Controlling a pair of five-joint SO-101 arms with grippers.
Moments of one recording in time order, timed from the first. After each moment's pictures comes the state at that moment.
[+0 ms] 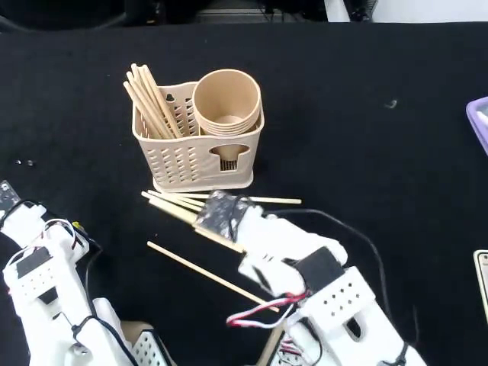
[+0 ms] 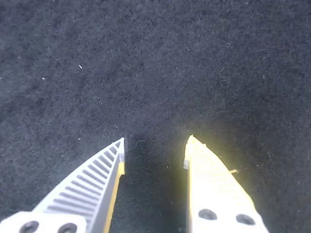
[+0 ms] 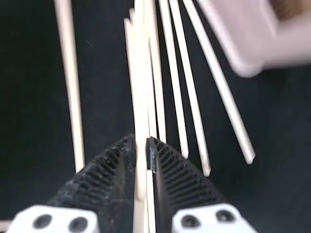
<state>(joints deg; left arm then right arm) -41.7 -50.9 77.9 40.0 7.3 -34.7 -64.0 63.5 73.0 30.9</state>
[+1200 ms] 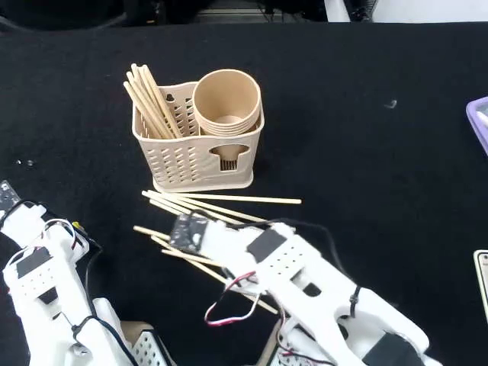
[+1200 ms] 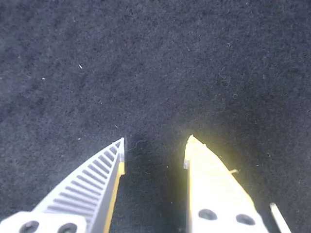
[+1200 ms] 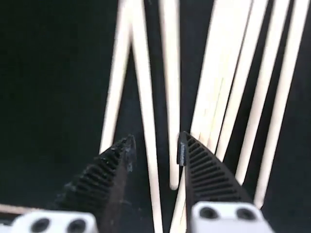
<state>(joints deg) -41.7 -50.9 77.9 40.0 7.3 -42.5 -33.7 66.2 57.7 33.1</state>
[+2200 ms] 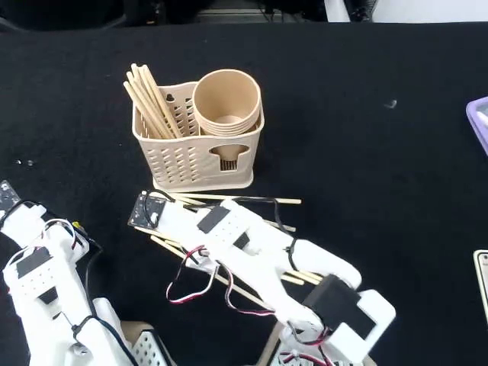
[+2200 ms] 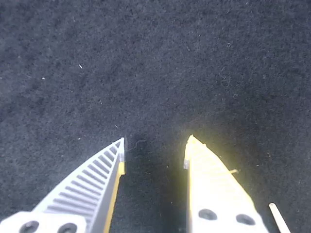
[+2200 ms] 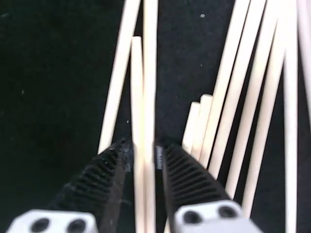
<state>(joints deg) -41.7 -50.9 77.9 40.0 7.3 -46.9 -2.0 45.1 47.9 28.0</state>
